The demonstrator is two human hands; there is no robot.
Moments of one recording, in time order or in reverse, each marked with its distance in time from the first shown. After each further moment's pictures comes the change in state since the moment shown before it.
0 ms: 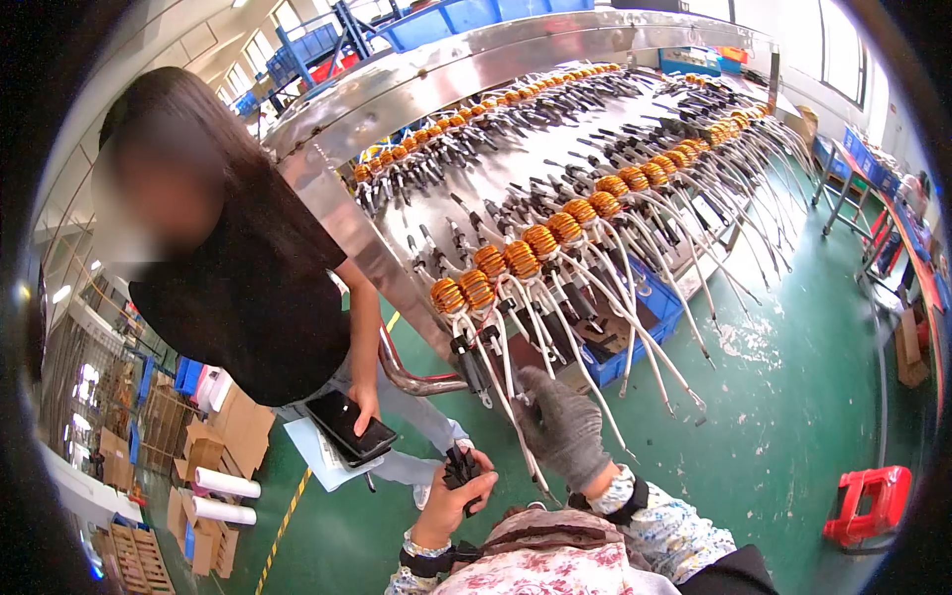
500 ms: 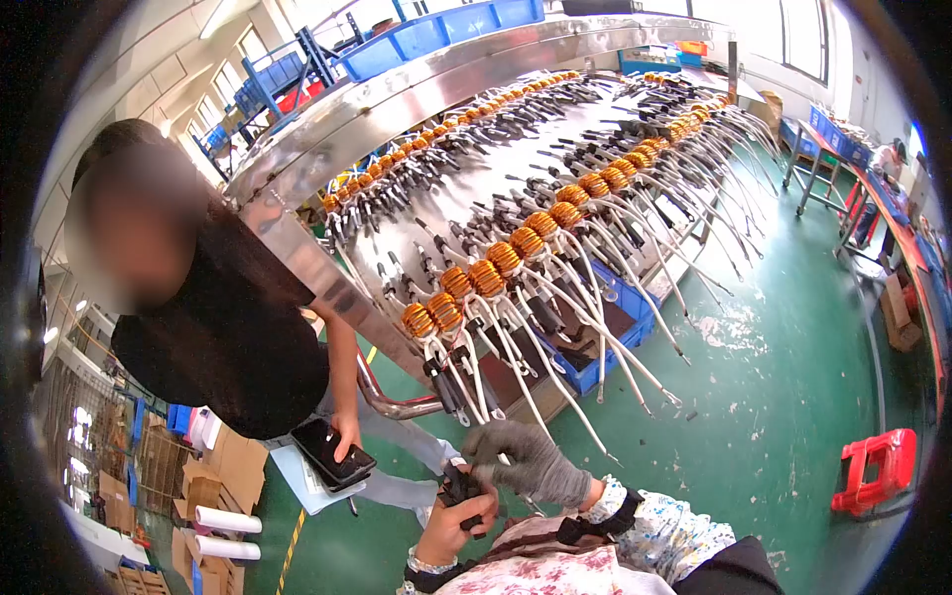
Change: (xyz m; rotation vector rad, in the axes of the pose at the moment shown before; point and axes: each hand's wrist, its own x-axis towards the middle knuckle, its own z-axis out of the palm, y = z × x) left_hand -0.002 0.001 0.023 -0.299 -0.035 -0.133; right_hand -0.007 0.010 -0.005 0.740 -0.482 -0.252
